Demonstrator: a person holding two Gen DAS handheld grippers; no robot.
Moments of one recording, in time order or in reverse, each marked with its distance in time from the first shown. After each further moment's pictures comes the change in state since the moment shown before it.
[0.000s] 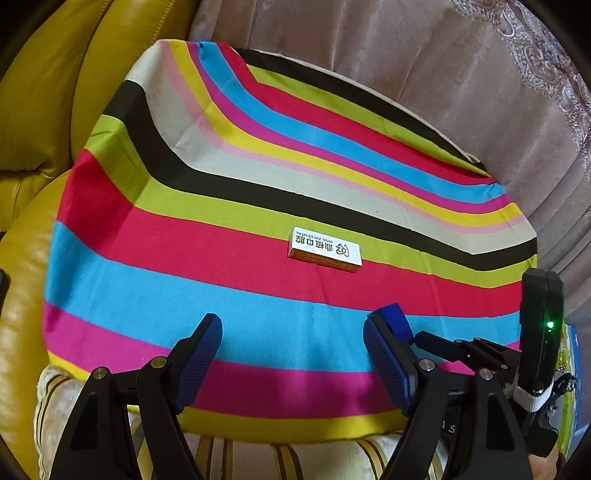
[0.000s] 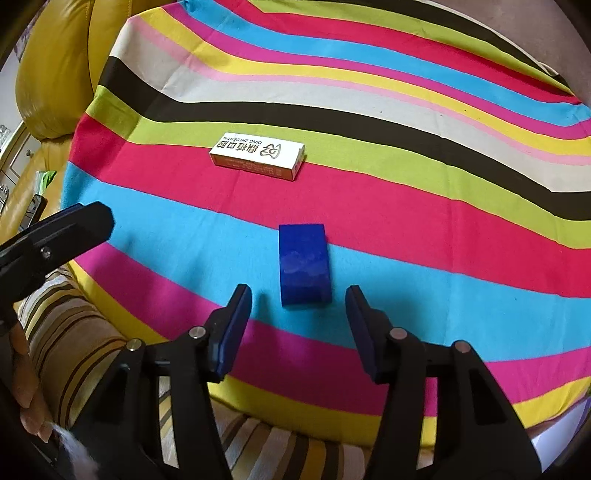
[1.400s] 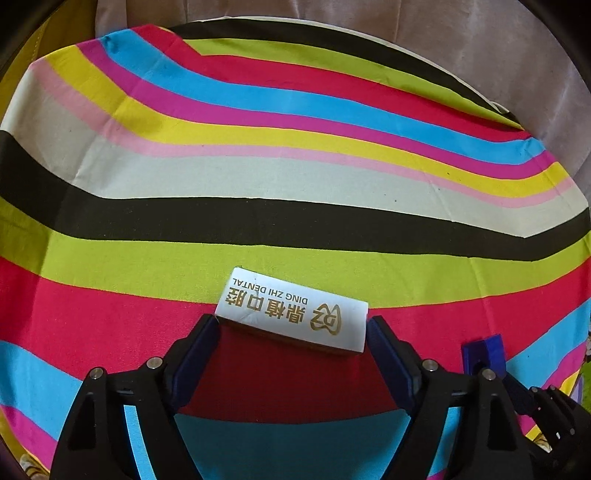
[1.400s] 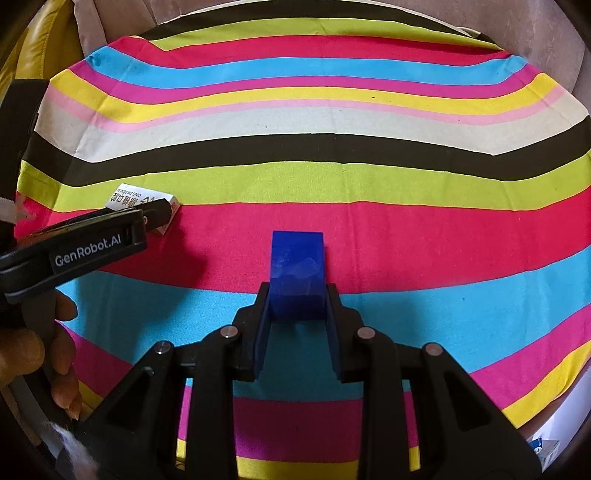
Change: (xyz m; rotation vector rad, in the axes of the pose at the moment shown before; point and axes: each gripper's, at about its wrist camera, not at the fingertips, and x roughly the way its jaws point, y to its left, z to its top) left arm 0.117 -0.054 0.048 0.148 0.089 0.118; right arm 0.007 -0.070 -0.002 0.228 -0.093 -0.160
